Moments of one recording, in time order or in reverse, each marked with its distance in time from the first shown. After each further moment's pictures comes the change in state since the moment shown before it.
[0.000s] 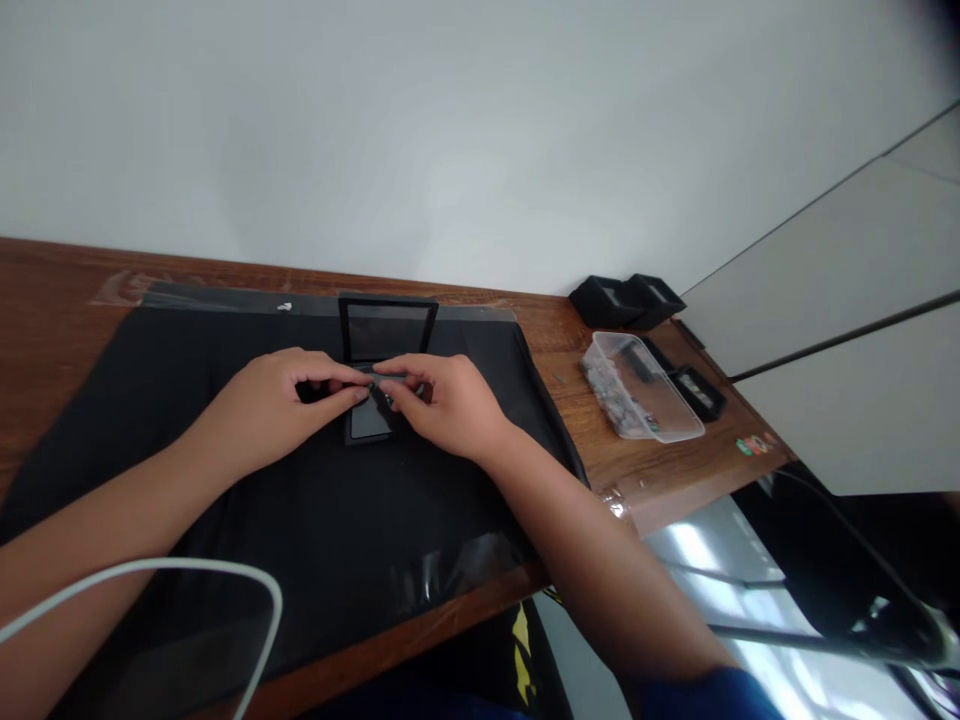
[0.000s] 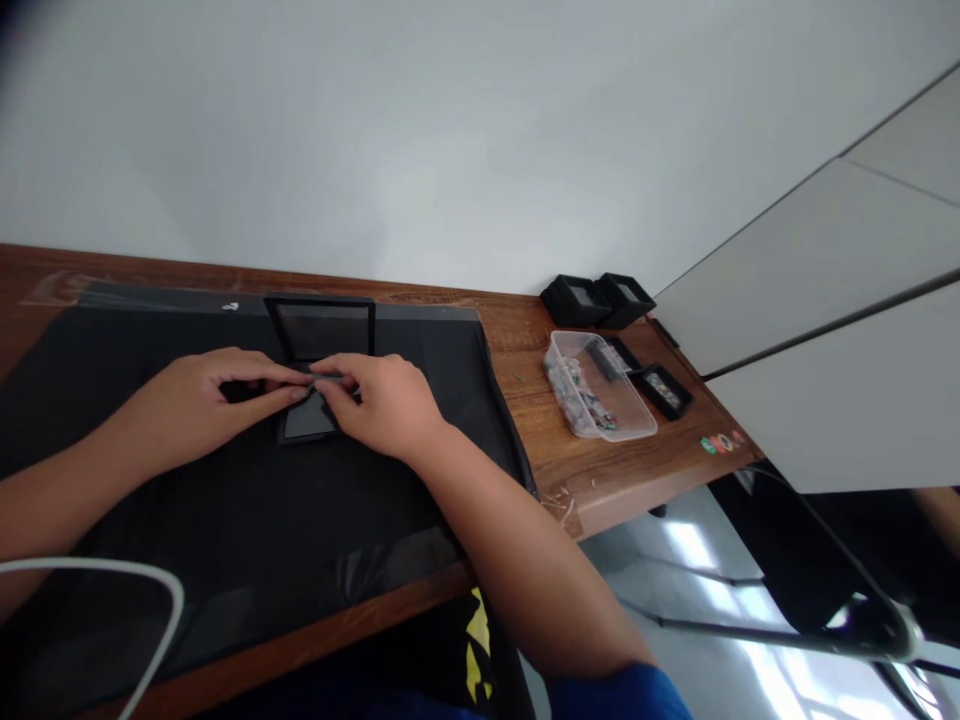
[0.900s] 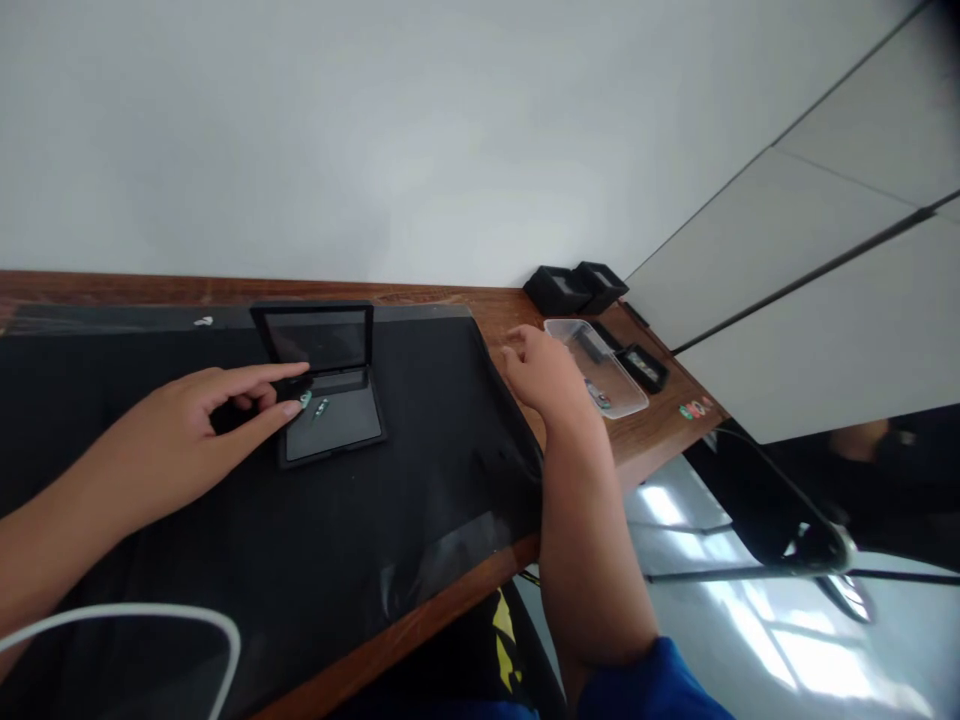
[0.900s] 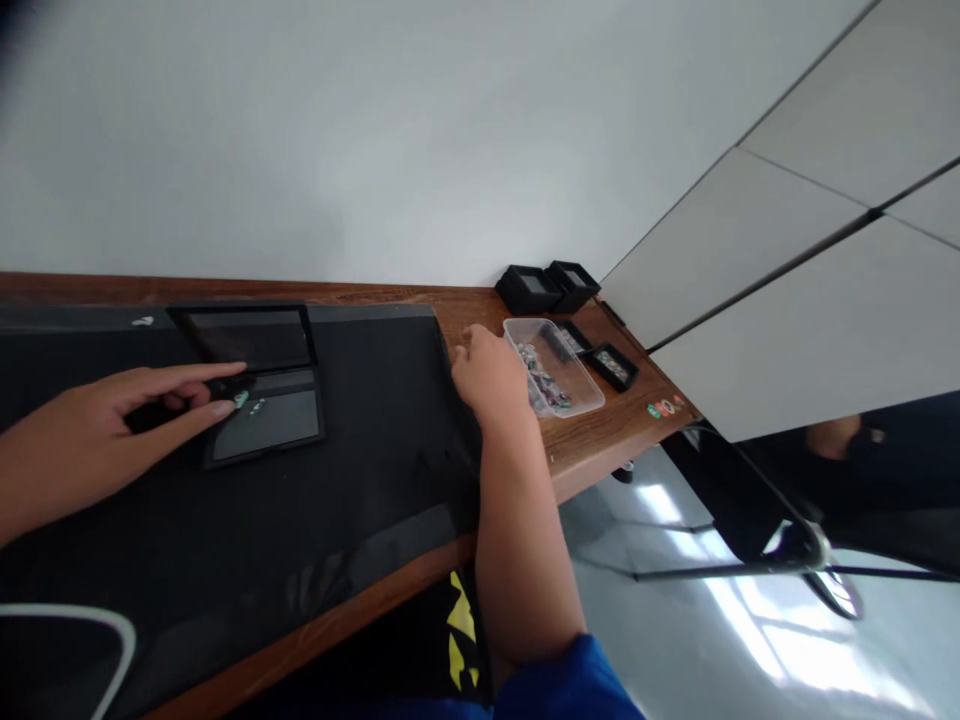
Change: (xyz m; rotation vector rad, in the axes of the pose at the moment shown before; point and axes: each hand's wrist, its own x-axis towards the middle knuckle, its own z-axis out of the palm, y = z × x) left_hand -0.005 0.005 -0.006 0.085 -0.030 -0.156; right_hand -0.047 0.041 -0.105 -0.559 0.298 0.722
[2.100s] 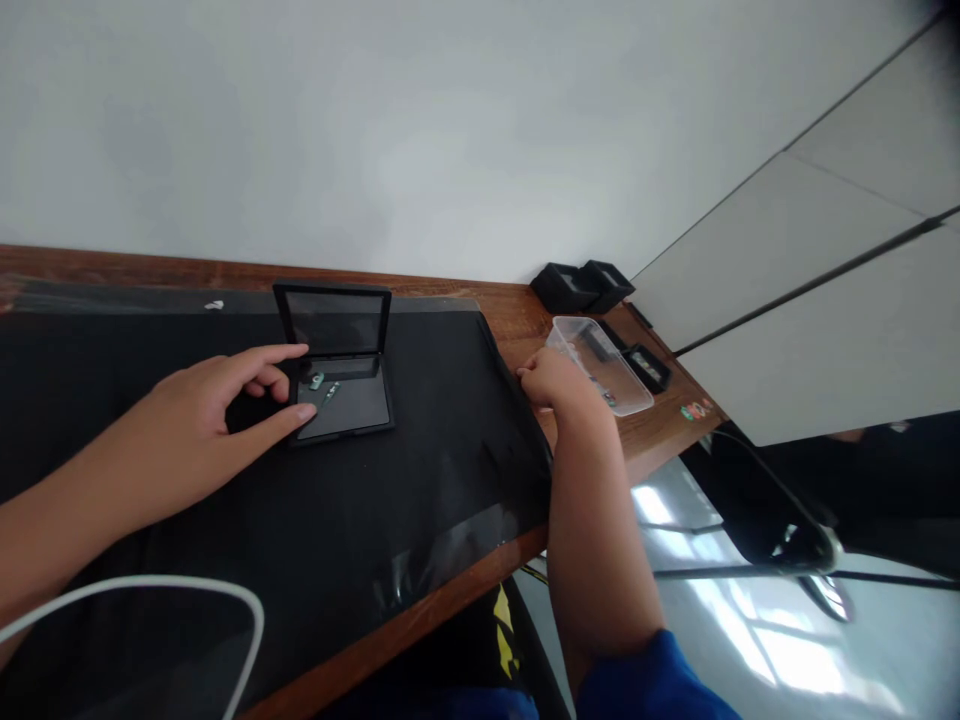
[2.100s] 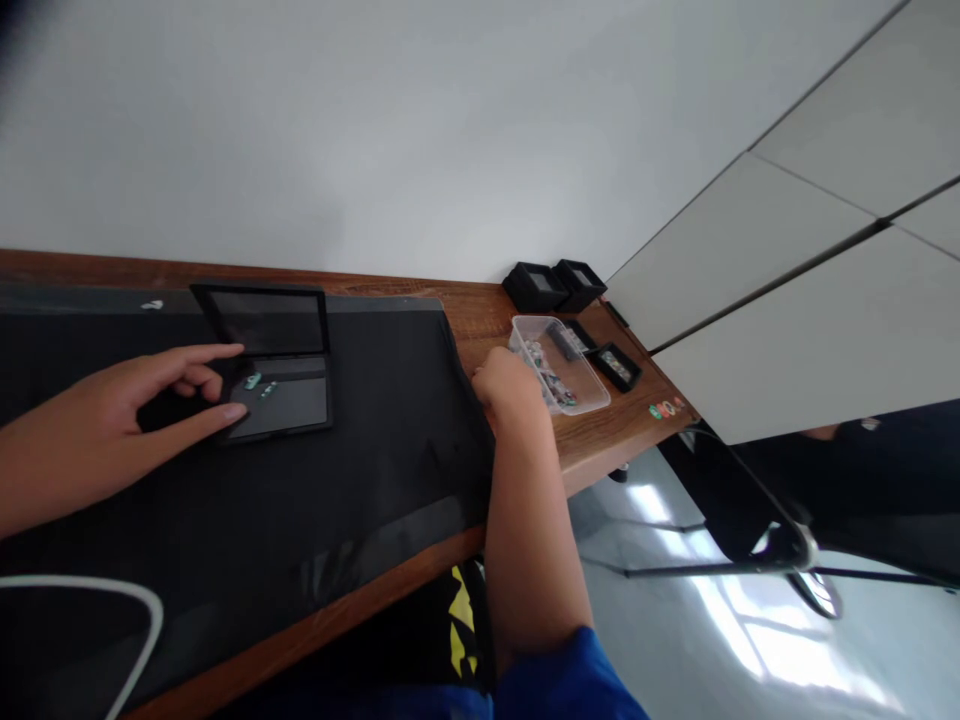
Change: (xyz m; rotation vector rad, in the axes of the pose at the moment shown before) left_hand -0.006 -0.013 0.002 0.003 -0.054 0.062; right_hand 0.010 0.011 0.009 -0.225 -0.307 0.162
